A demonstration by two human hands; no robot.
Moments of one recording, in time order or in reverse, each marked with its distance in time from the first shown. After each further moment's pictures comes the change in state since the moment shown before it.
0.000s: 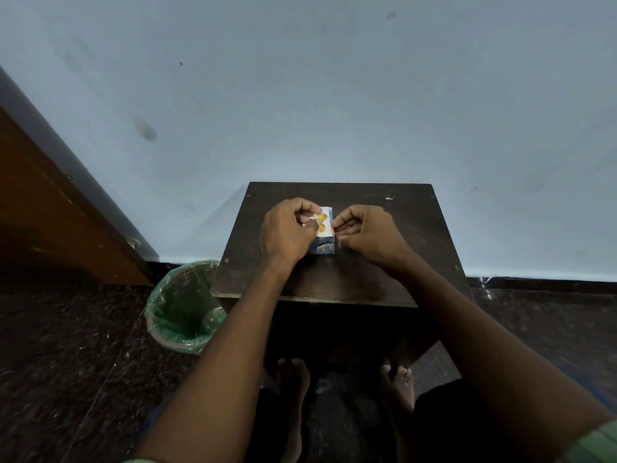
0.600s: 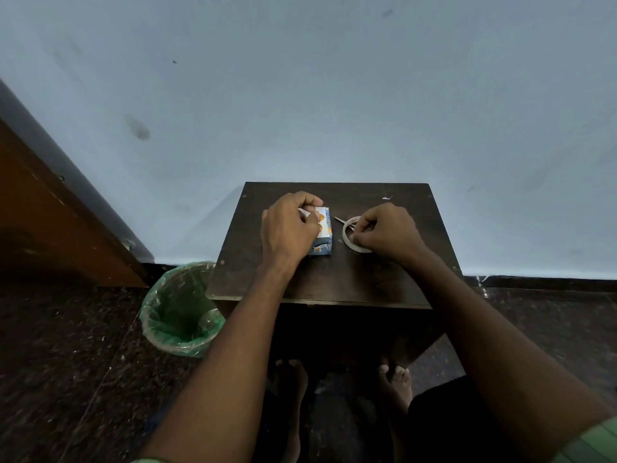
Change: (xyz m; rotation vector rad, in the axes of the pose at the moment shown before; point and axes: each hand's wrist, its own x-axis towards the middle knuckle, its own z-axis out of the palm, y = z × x) left_hand 0.000 0.011 0.004 0.040 0.007 0.059; right_hand 0.008 0.014 -0.026 -0.391 0.009 0.061
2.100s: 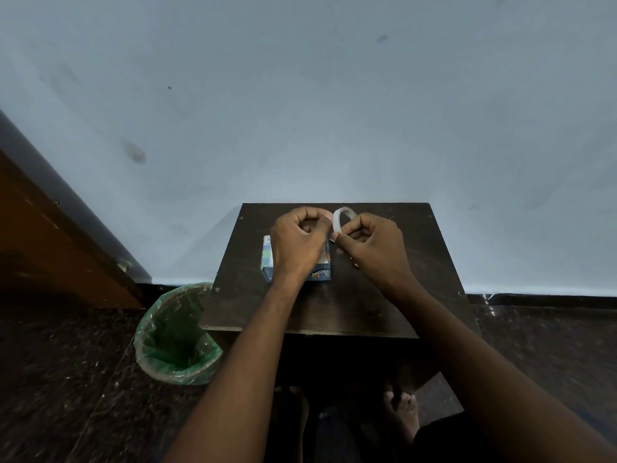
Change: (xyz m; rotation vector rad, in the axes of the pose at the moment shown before) left_hand 0.012 0.028 0.015 -0.394 0.064 -0.107; right_hand 0.002 -0.022 0.017 0.621 0.232 -0.073
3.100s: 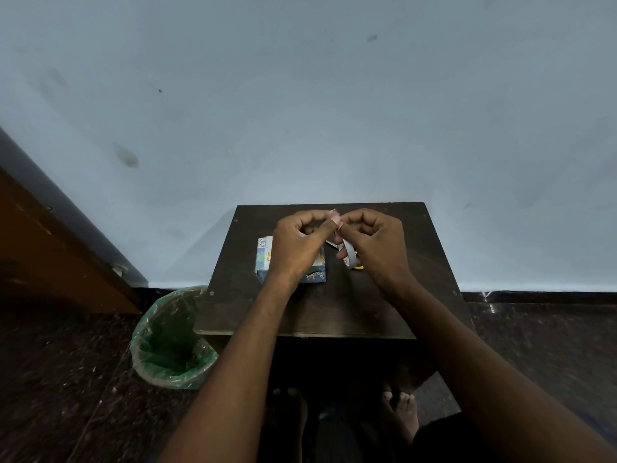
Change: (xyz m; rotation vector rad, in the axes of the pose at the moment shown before) left_hand 0.000 0.002 0.000 -0.161 -0.212 -0.037; right_hand -0.004 -0.009 -0.010 0.309 -0.006 0.012
